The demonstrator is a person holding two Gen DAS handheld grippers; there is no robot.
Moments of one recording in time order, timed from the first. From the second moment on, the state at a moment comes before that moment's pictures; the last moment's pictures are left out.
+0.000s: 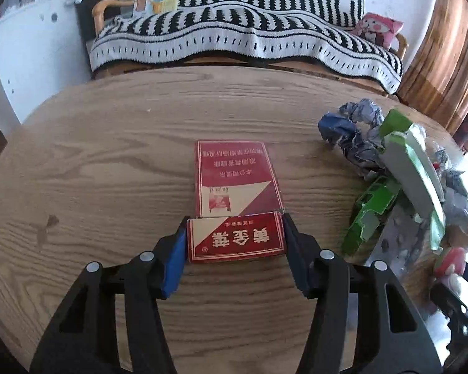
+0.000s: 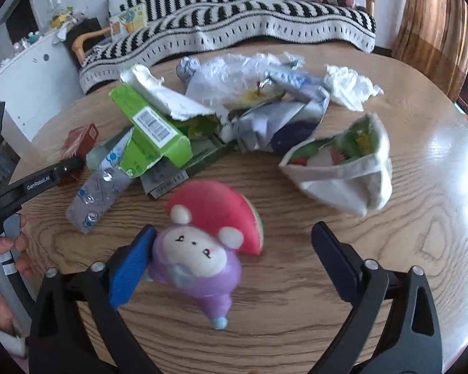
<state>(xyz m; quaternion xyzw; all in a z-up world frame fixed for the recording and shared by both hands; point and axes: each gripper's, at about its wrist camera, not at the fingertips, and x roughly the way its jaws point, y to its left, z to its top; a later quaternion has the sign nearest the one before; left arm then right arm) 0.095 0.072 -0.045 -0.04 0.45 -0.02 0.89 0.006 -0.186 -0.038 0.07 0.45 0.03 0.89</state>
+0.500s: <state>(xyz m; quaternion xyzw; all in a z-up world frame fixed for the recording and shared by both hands) 0.018 0.084 -0.010 -0.05 0.40 0.00 0.92 -0.028 -0.210 -0.018 0.11 0.39 0.07 0.91</state>
